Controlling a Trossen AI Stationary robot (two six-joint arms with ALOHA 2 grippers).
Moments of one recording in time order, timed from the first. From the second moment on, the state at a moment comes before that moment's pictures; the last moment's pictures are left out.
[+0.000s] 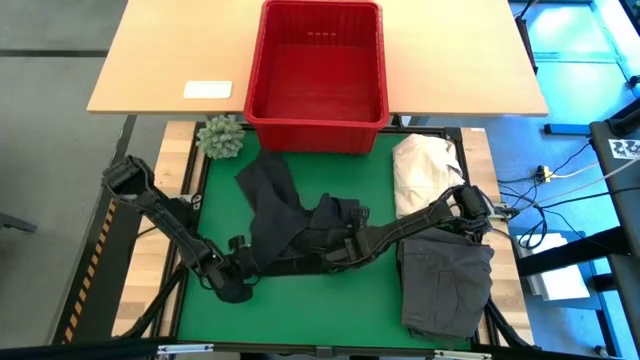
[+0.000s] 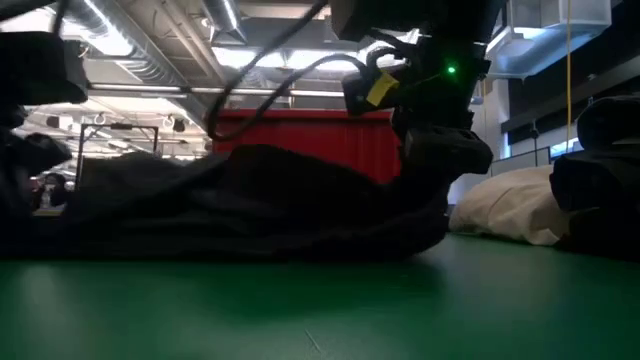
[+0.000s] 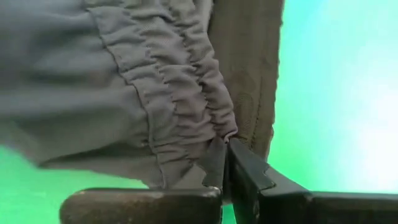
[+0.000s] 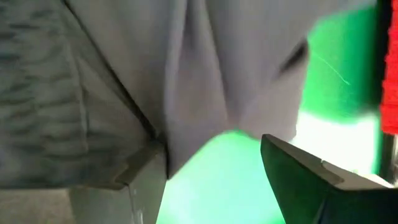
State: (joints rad) left arm -0.79 1.52 0.59 -0.27 -0.46 -1.01; right arm 0.33 2.05 1.51 -1.05 0.52 0.42
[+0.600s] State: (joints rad) left arm -0.70 1.42 0.77 -0.36 -0.21 -0.71; right arm 0.34 2.04 1.51 -1.16 0.53 0.46
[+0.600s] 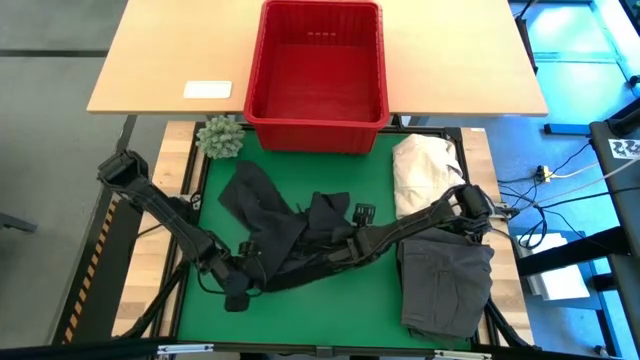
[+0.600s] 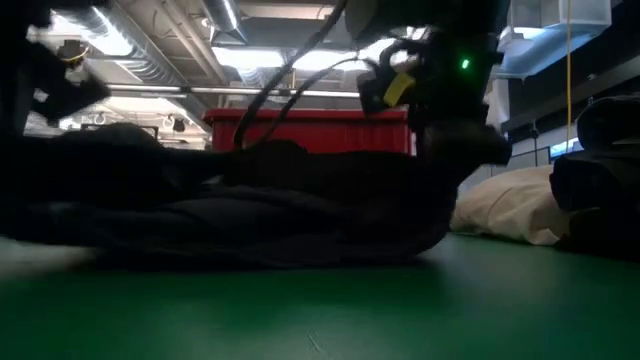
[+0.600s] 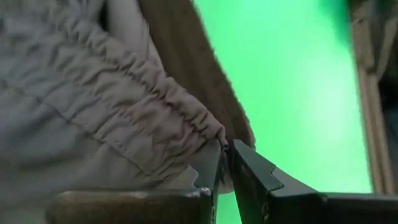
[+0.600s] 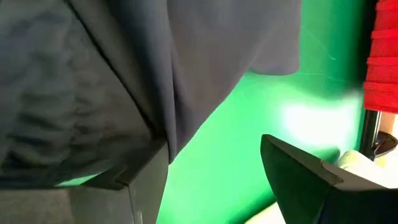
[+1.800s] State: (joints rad) left arm -0.20 1.40 0.87 -0.42 -0.19 0.07; right arm 0.53 1.89 1.51 -0.86 0.48 0.36
